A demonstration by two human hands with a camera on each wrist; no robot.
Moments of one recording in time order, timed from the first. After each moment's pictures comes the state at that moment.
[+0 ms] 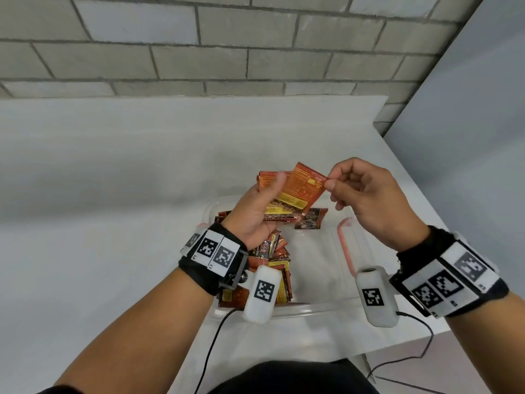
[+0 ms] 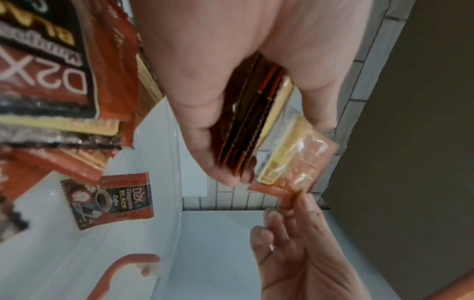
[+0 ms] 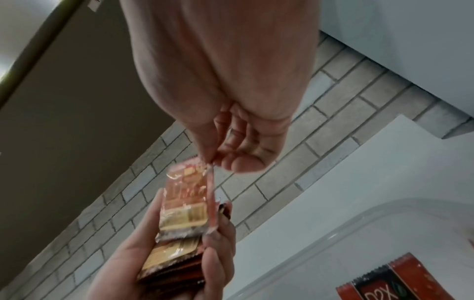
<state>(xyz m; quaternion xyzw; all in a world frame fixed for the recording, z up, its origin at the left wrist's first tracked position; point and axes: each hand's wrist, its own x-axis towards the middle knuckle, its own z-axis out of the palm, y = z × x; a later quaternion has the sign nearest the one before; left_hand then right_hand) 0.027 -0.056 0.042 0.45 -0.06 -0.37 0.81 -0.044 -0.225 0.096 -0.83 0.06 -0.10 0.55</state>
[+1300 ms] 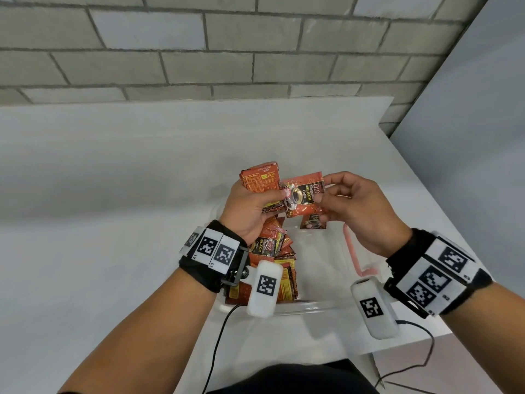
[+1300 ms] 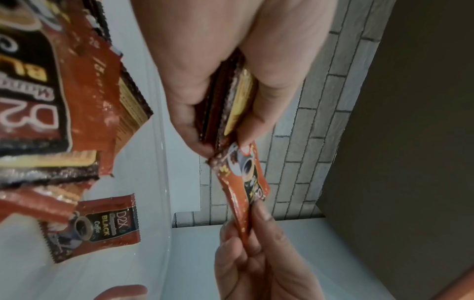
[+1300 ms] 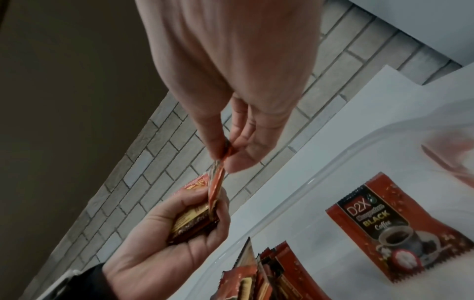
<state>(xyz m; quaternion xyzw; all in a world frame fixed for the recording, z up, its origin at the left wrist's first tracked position) 0.030 -0.047 0.041 0.52 -0.02 -0.24 0.82 -0.042 -0.208 0.079 -0.73 0.17 -0.03 0.66</state>
